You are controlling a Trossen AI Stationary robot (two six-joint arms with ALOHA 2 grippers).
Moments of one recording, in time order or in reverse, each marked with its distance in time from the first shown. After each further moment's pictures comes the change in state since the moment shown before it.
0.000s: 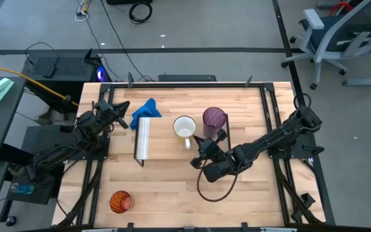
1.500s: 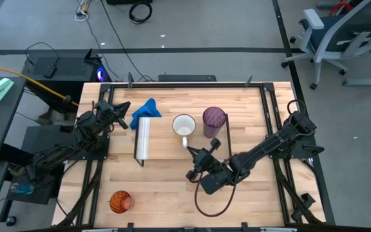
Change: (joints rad) left arm 0.000 0.001 0.000 -0.003 0.022 -0.025; right arm 0.058 0.099 0.109 0.075 -0.002 -0.117
